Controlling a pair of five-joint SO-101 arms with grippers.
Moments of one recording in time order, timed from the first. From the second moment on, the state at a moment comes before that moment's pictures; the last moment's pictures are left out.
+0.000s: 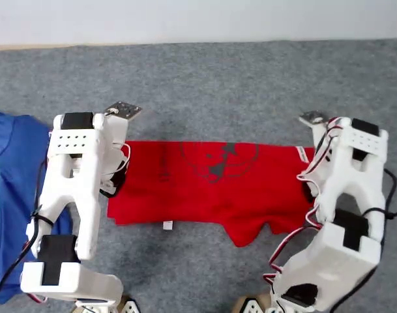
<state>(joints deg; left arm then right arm) -4.7 1.6 12.4 98.8 -14.3 19.2 16.2 3.8 85.2 40.4</state>
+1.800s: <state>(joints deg) -1.1 2.4 27.6 89.5 -19.6 20.8 -13.2 -2.3 100.4 38.5</state>
